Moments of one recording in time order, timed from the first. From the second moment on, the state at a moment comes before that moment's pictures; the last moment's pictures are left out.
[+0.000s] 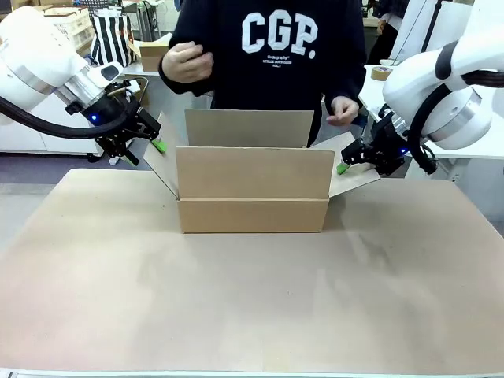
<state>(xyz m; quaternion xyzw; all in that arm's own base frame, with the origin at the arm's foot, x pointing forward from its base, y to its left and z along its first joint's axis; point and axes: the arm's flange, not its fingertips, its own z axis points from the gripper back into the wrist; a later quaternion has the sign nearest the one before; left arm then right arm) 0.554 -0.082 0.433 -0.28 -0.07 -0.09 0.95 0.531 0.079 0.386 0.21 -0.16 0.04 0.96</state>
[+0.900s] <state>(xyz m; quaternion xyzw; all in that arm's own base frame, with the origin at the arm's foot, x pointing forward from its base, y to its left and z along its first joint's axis) 0.554 -0.082 0.433 -0.28 -0.07 -0.09 0.95 0.531 0.079 0.386 0.21 -0.16 0.04 0.96</state>
